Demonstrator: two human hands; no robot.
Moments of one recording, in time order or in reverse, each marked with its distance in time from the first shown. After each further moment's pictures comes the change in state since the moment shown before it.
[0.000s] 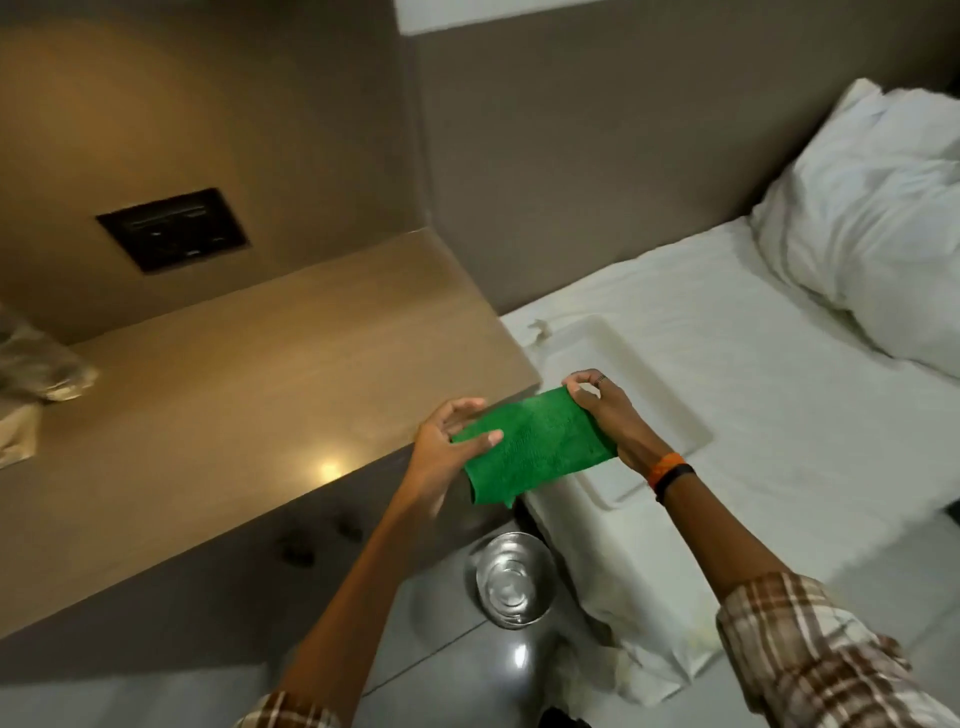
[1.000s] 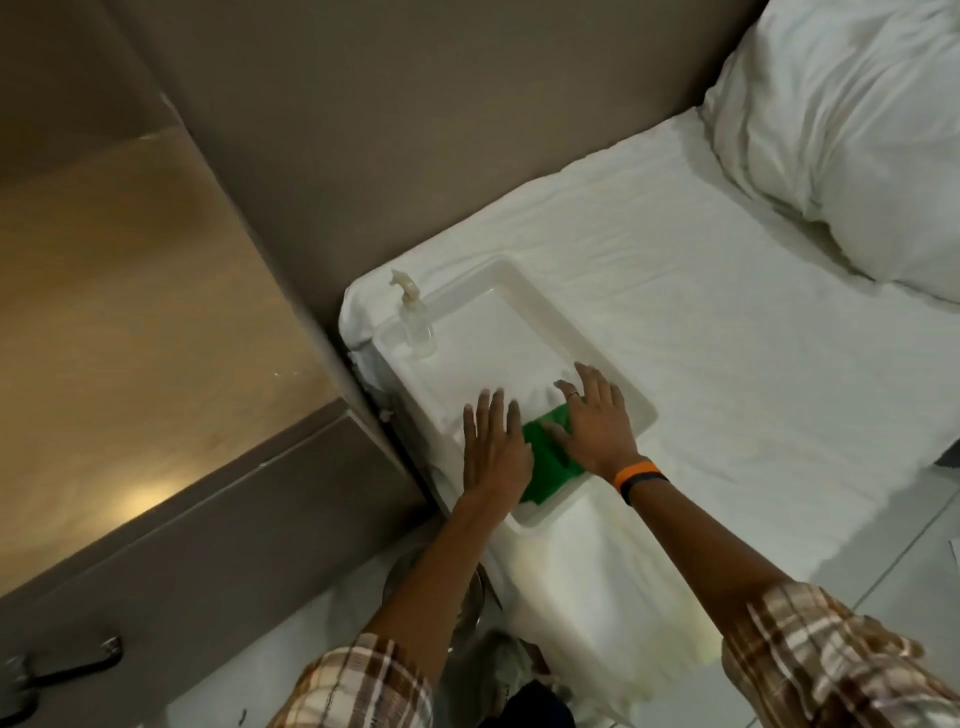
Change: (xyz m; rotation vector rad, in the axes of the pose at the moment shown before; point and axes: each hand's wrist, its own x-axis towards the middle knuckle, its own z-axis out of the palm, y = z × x) left_hand 0.181 -0.223 0.251 1.393 -0.233 0.216; right_hand 0.156 0.239 -0.138 -1.223 0.099 -0.084
